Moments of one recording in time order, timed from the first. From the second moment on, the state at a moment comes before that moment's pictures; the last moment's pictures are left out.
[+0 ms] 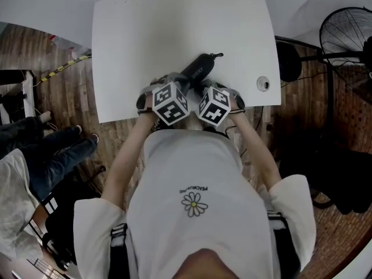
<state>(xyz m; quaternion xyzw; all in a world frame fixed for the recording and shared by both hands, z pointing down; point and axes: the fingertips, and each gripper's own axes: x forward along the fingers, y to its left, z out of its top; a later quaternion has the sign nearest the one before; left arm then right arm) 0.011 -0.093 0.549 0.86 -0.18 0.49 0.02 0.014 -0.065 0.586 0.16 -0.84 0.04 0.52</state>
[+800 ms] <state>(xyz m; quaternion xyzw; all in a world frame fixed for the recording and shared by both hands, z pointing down) 0.071 -0.095 0.531 0.88 -0.14 0.44 -0.11 0.129 -0.070 0.589 0.25 -0.77 0.00 0.59</state>
